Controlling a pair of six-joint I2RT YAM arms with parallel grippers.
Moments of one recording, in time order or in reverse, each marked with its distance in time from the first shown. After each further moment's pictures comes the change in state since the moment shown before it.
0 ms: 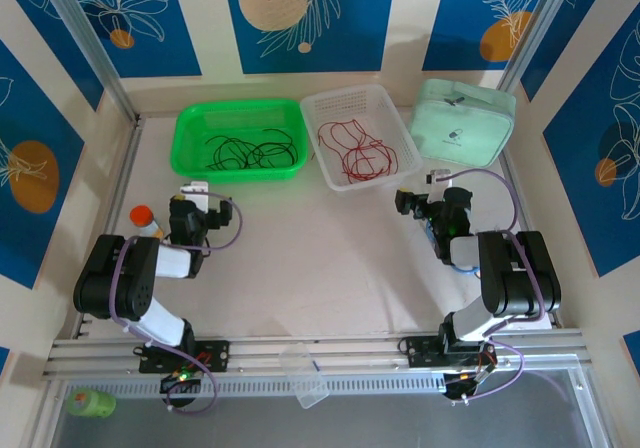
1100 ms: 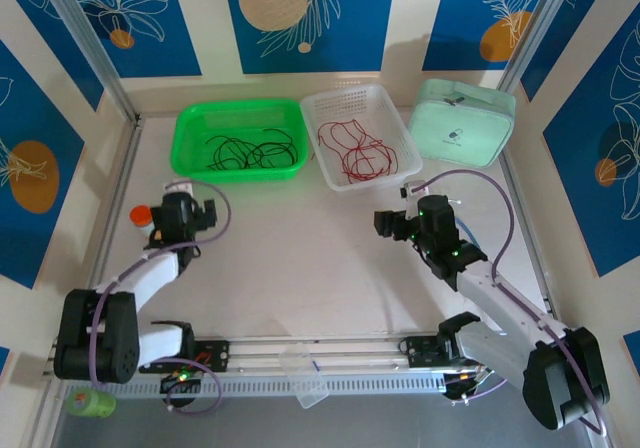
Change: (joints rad) left arm -0.004 -0.326 0.060 -0.617 -0.230 -0.100; right arm 0.367 -0.569 0.064 -0.777 0.194 0.086
